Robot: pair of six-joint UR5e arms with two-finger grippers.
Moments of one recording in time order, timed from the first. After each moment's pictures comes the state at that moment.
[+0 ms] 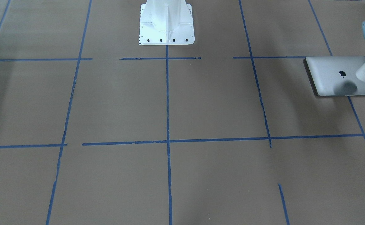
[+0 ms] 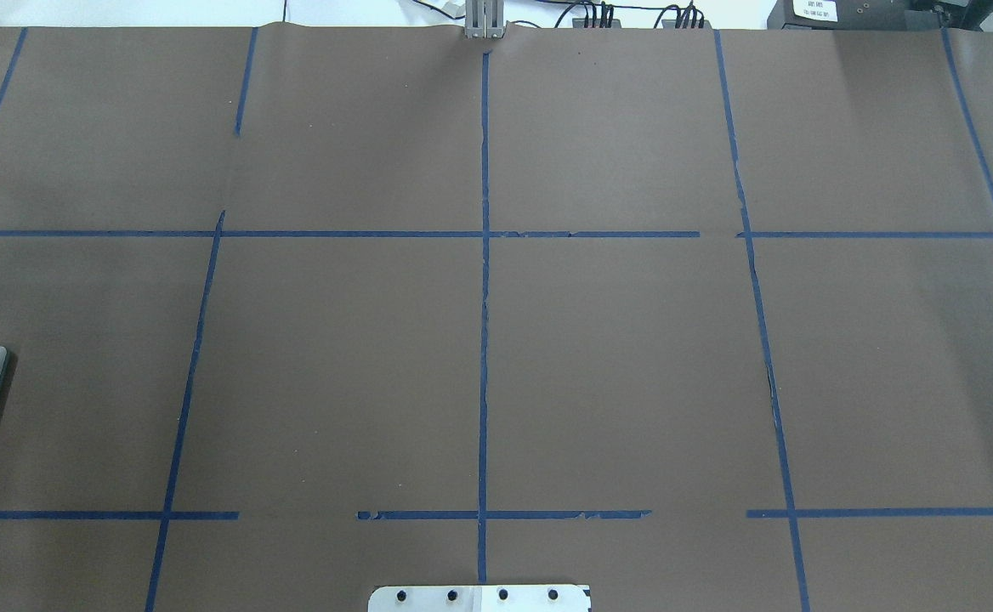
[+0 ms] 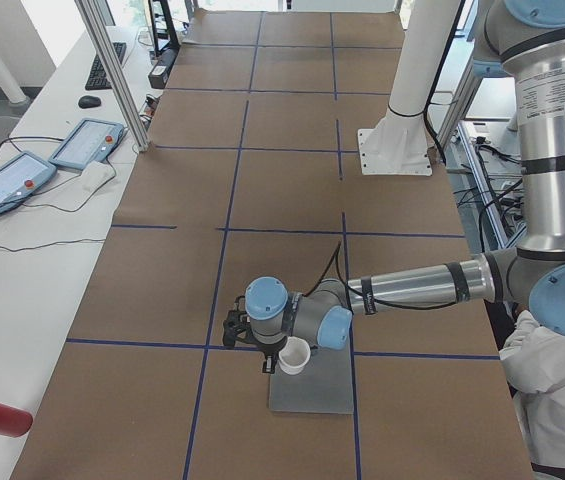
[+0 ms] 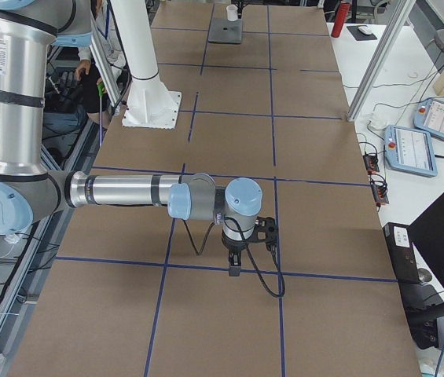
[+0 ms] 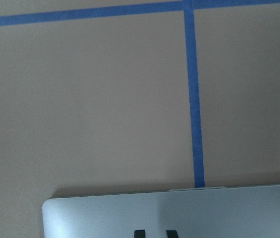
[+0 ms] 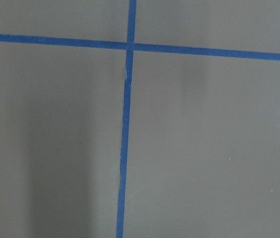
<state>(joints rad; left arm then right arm) -1.31 -1.37 -1.48 -2.10 -2.31 -0.31 1.54 -1.71 1.75 -1.64 2.28 -0.04</state>
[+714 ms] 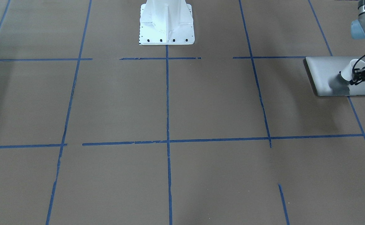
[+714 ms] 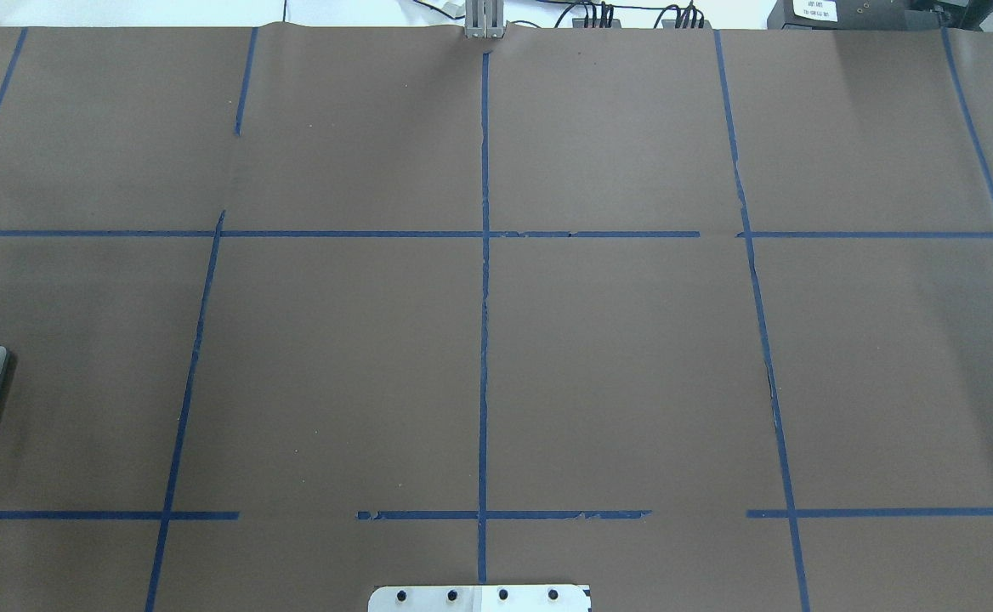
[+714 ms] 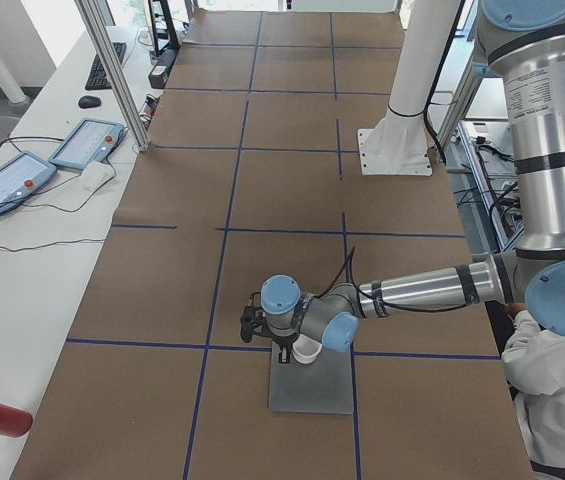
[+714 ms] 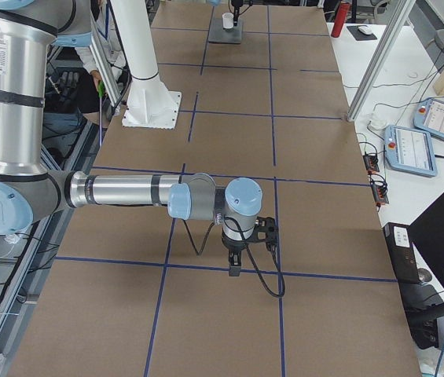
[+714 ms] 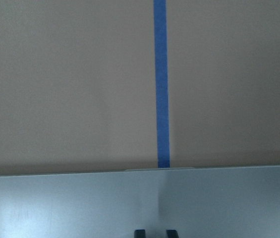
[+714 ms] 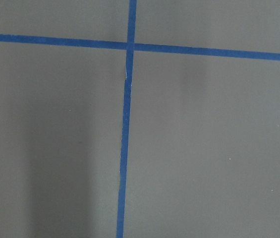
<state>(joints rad) -1.21 -1.35 -1.48 -2.18 -2.31 -0.42 1.54 -1.71 1.75 -1.64 2.28 -0.04</state>
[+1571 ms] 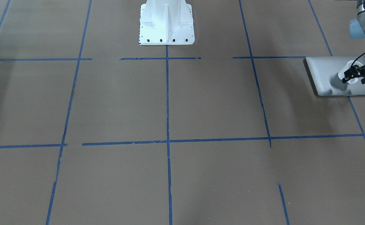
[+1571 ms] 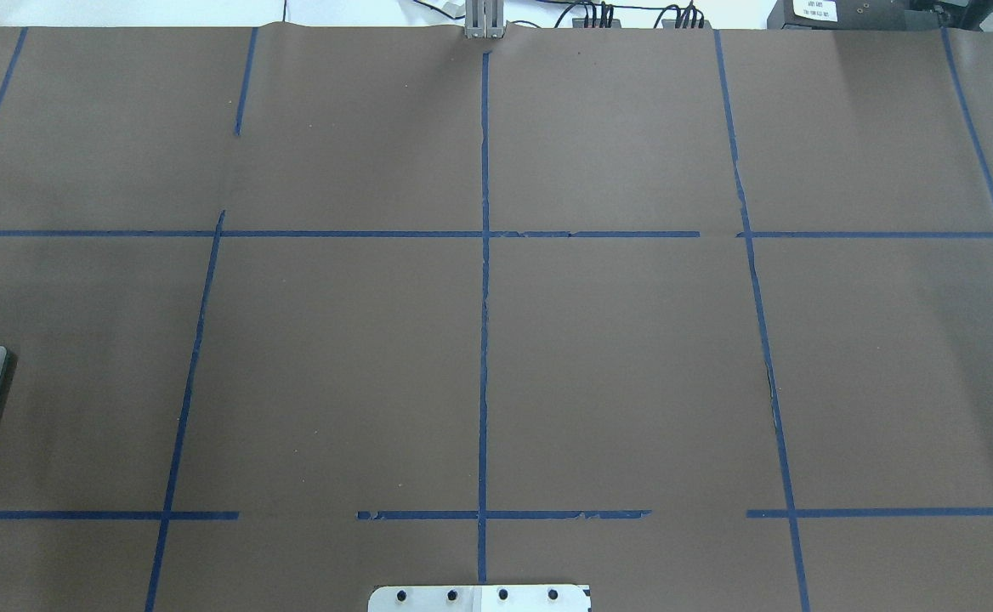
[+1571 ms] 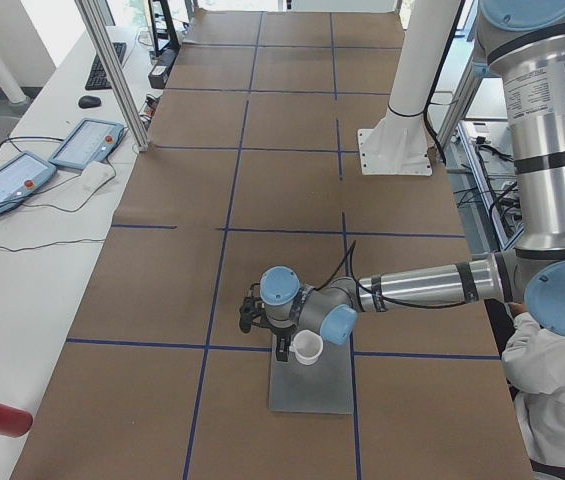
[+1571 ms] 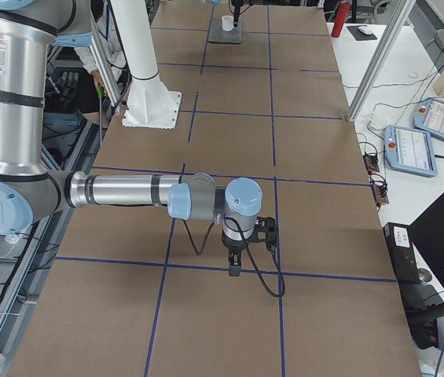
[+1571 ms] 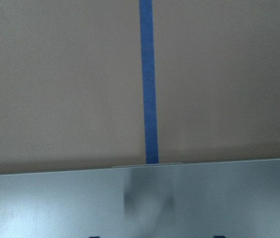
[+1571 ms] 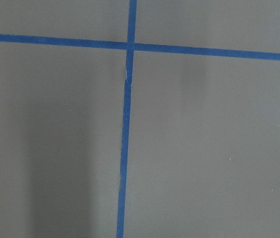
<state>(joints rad) -1.22 -1.35 -1.56 -2.15 -2.33 -0.40 1.54 -1.71 1.75 -1.64 2.28 -0.04</state>
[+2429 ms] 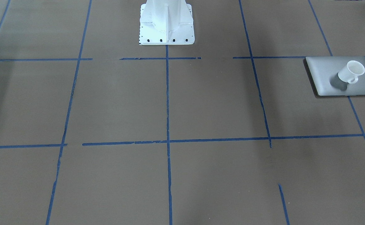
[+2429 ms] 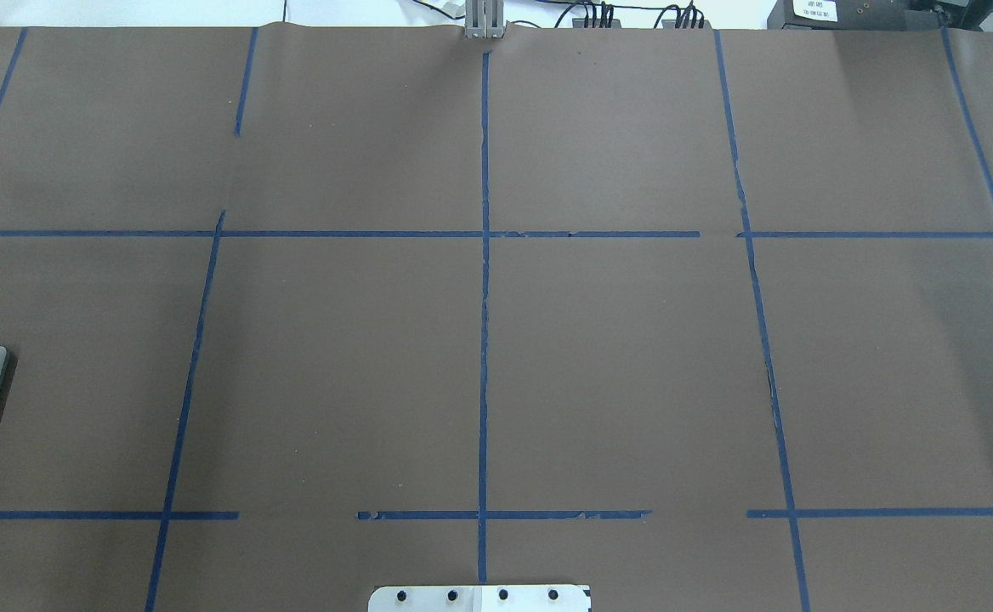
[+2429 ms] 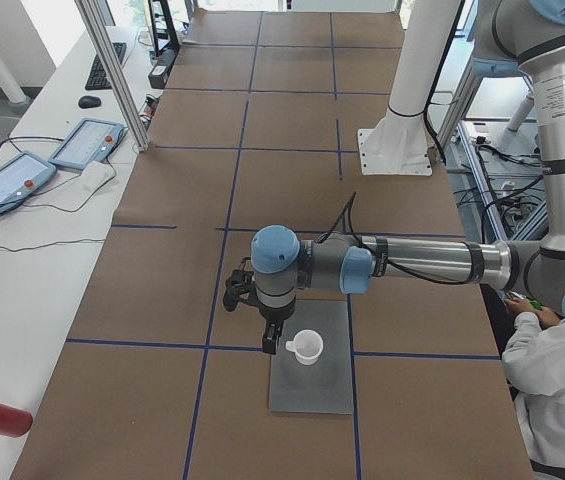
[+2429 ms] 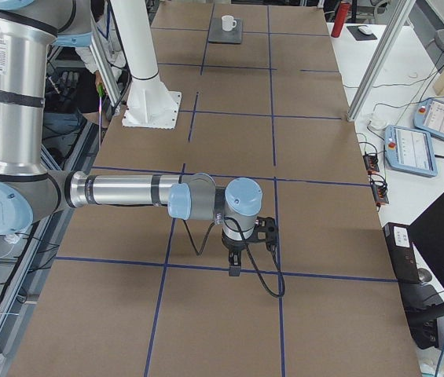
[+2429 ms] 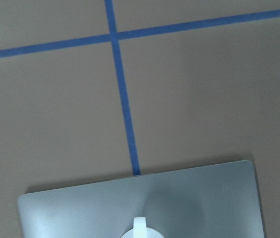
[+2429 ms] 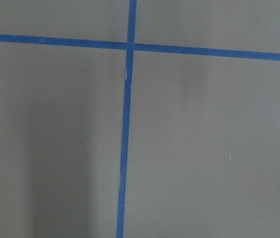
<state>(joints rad) -1.58 -1.33 -1.85 -1.52 -2.27 0.17 1.54 -1.71 1.75 -1.64 2.28 -0.04</state>
